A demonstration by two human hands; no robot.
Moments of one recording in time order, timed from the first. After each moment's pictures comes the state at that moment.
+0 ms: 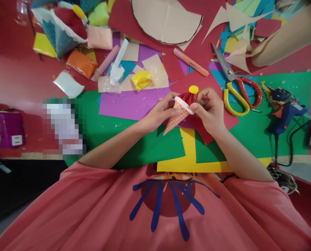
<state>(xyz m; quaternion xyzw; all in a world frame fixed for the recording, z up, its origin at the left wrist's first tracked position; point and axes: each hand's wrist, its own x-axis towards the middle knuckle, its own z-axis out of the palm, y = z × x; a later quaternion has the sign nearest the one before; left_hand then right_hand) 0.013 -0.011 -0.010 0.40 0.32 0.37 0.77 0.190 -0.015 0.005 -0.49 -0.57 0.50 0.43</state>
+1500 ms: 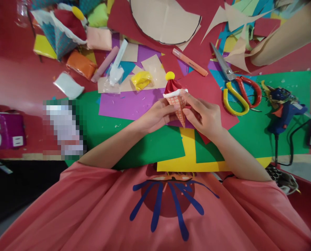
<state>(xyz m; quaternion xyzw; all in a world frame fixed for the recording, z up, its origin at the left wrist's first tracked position) 0.015 -0.010 0.000 0.29 0.35 0.37 0.82 0.198 -0.023 0.006 -0.44 -0.85 0.10 0.27</state>
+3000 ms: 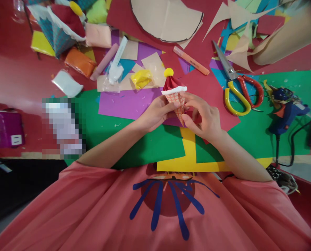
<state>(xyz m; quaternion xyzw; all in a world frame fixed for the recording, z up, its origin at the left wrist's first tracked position) 0.018 -0.008 0.005 0.30 0.38 0.39 0.79 0.193 -0.027 0.003 -0.39 -0.83 0.18 0.37</state>
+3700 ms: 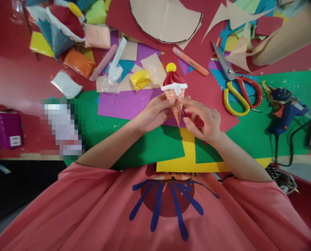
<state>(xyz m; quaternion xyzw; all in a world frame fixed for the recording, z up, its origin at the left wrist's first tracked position) 0.011 -0.006 0.002 0.27 0.35 0.37 0.82 0.193 -0.028 0.002 -0.34 -0.83 0.15 0.42</state>
